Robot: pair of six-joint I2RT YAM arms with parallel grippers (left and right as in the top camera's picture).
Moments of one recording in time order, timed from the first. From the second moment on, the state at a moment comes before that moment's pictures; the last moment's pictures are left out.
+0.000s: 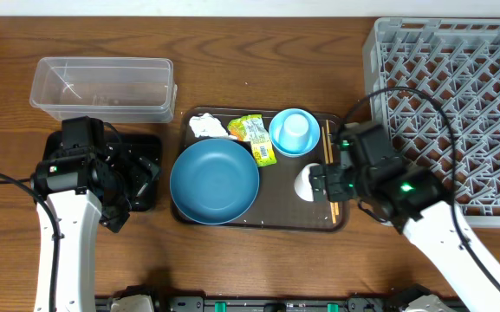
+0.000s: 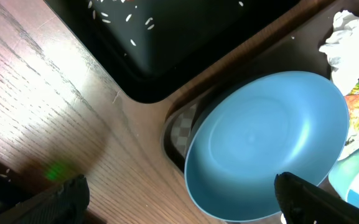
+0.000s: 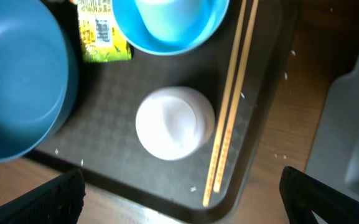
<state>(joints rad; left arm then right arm) 0.18 1.22 1.04 -1.20 0.17 -0.78 0.50 1.25 0.97 -0.80 -0.01 0.31</state>
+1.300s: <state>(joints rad) 0.18 1.22 1.04 -1.20 0.17 -0.78 0.52 1.60 0.98 -0.65 -0.01 0.41</state>
